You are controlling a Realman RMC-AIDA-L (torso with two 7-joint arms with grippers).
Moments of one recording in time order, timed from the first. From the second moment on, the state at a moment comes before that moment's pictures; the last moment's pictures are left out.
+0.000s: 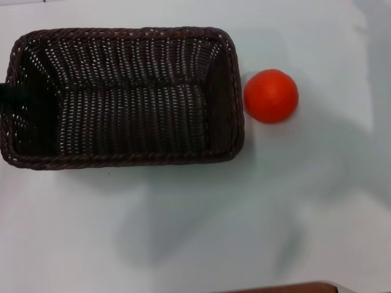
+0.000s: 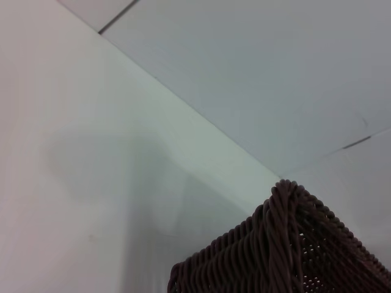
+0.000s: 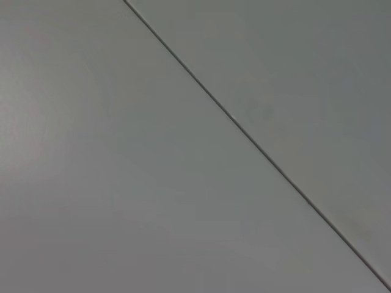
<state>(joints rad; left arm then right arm) -0.35 -2.17 0.46 1.17 2.20 1.61 -2.51 0.57 2.09 -0.38 -0.02 -0.56 -1.24 -2.38</state>
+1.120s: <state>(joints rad) -0.32 -2.16 0.50 1.06 2.13 1.53 -2.49 0.58 2.09 -0.38 -0.03 -0.56 -1.21 -2.37</state>
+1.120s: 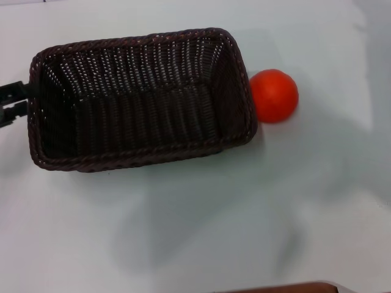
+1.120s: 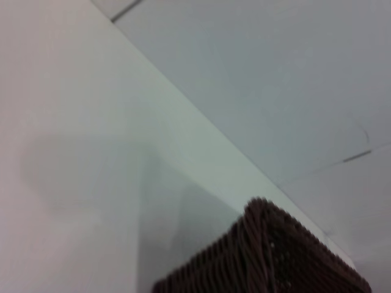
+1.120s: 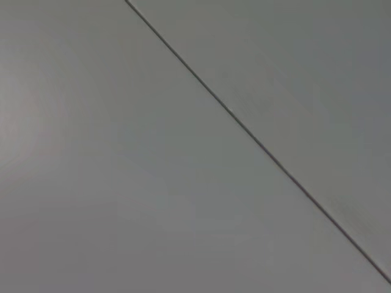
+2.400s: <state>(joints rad) -0.37 -2.17 0.32 0.48 1.23 1.73 -0.93 0.60 1.90 -0.73 -0.98 -2.15 -1.59 -1.20</state>
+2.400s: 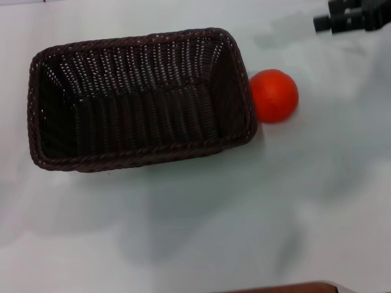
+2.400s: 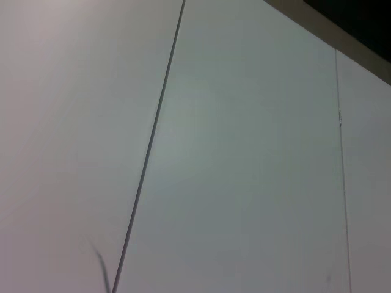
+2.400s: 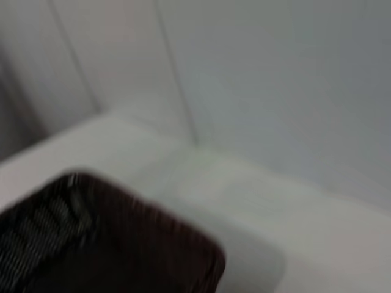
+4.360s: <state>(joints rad) -0.39 -2.16 0.32 0.41 1.23 1.68 -1.00 0.80 2.00 -0.87 -0.66 -2.46 -1.31 -1.27</state>
